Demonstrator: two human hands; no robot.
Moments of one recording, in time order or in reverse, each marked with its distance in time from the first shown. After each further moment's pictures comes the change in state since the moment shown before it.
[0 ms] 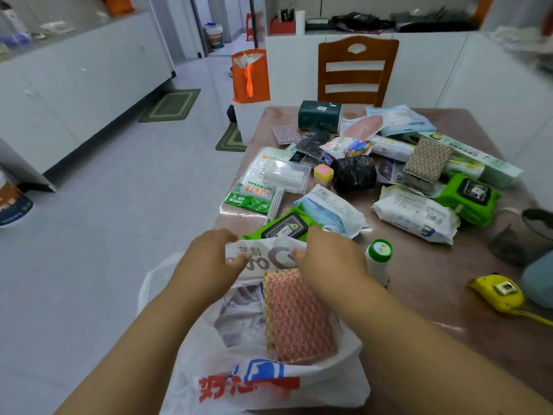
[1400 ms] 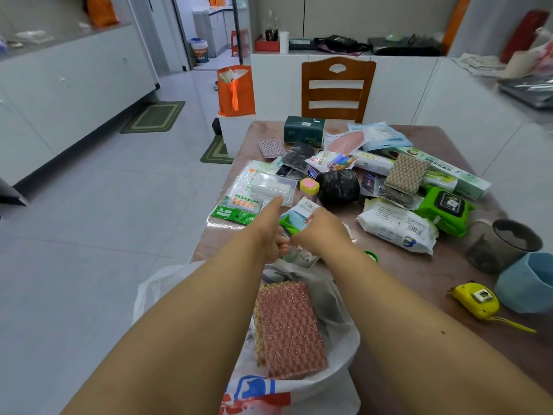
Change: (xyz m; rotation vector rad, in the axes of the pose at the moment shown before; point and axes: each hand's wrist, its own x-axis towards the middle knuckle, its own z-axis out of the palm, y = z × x) left_hand 0.086 0.092 0.040 -1.134 -0.527 -0.559; right_hand 0.063 0.012 -0.016 0.403 -0.061 0.218
